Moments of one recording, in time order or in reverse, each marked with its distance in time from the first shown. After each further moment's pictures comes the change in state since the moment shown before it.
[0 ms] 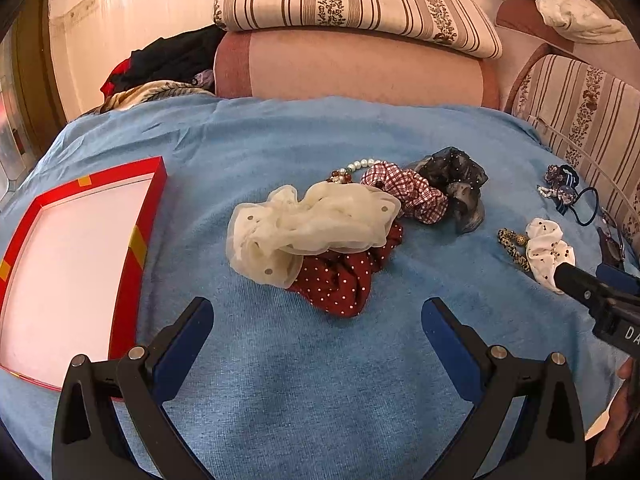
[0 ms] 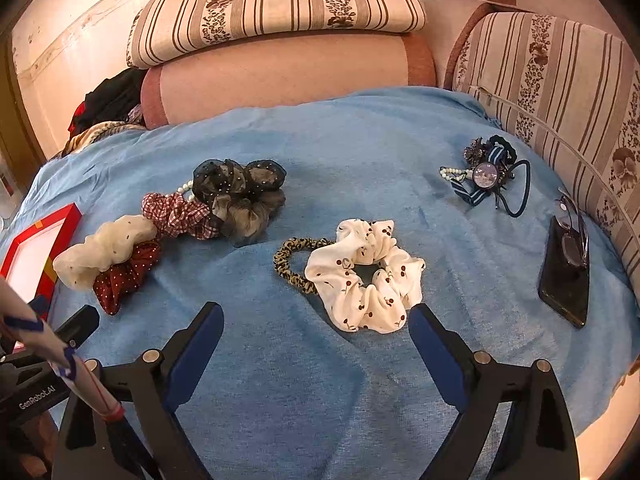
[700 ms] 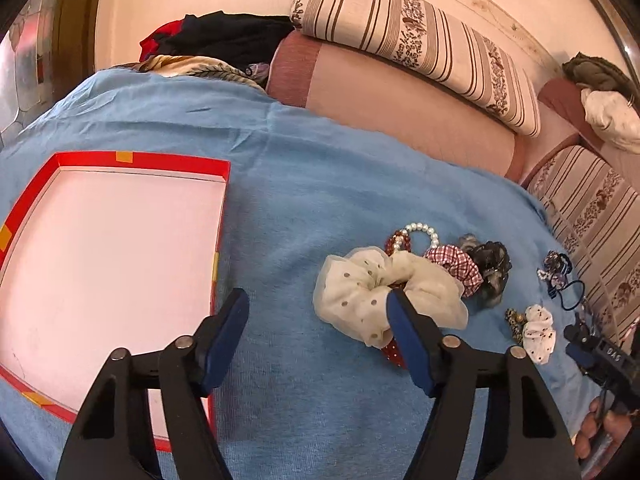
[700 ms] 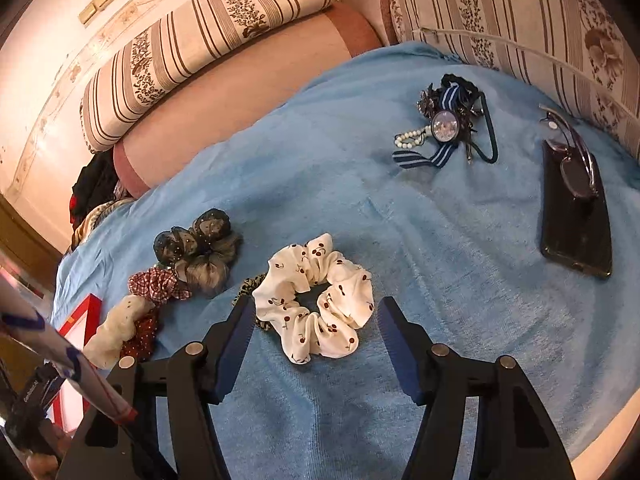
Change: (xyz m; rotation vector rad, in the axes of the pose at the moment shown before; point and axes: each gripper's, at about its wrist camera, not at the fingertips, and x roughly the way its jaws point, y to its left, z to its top) left arm -0.014 0.097 0.033 -0.246 -0.027 -0.078; right arm 0.010 -0.078 0.013 0.341 0.027 0.143
